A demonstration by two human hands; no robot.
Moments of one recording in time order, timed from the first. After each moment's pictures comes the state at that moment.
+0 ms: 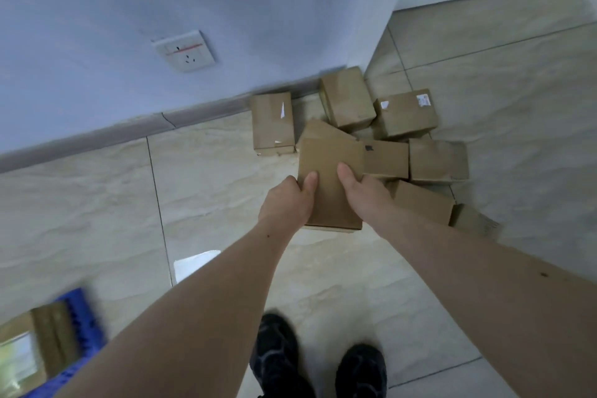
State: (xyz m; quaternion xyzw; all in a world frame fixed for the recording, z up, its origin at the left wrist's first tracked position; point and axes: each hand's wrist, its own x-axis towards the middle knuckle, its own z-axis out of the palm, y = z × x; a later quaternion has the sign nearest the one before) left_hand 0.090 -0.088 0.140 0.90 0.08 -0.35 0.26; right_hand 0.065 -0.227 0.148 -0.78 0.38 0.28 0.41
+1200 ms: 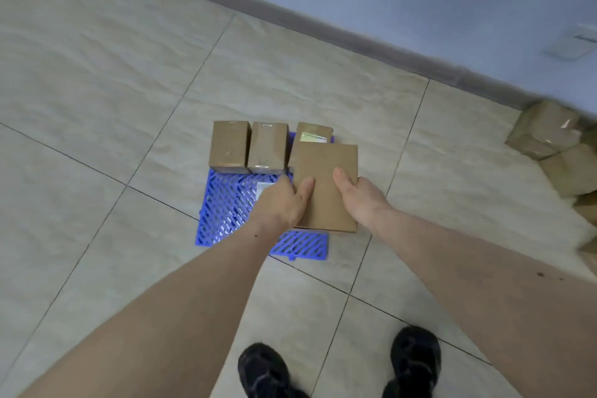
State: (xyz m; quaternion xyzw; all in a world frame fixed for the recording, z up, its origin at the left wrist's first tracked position) left_hand -0.281 0.477 0.243 0.83 0.36 -0.22 0.37; right_hand -0.208 0.340 0.239 -0.86 0.07 0.41 0.30
